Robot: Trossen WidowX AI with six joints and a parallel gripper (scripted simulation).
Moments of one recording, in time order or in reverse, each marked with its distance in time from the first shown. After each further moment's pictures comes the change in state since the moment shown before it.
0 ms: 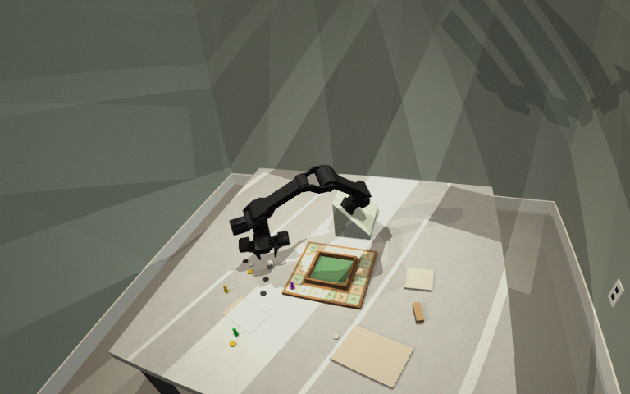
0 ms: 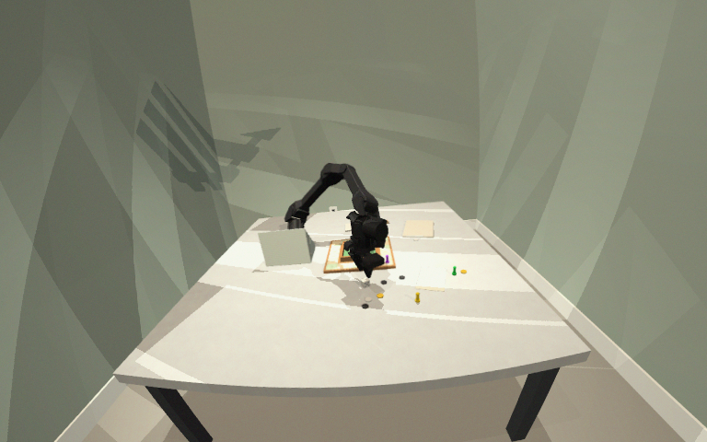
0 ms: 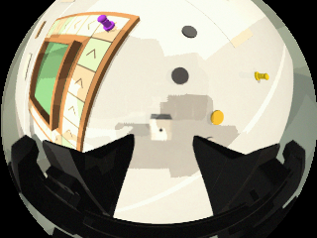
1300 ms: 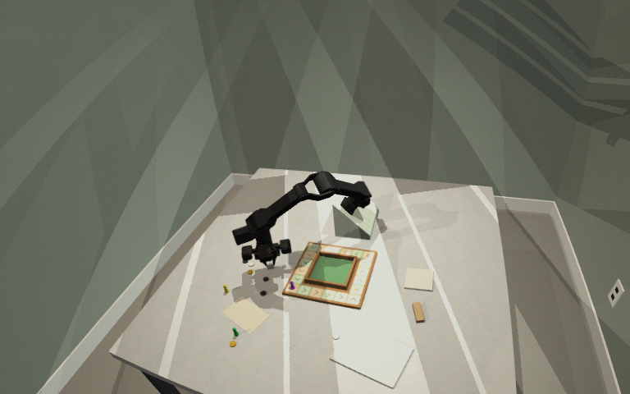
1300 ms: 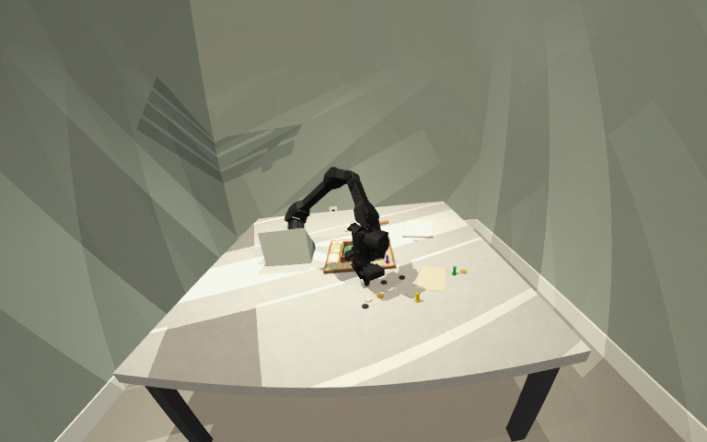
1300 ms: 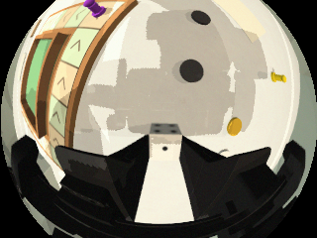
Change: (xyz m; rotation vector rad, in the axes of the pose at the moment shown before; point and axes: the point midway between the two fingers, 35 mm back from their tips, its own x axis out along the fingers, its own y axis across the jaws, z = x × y) arm 0.041 0.003 -0.001 -0.002 0.004 0.011
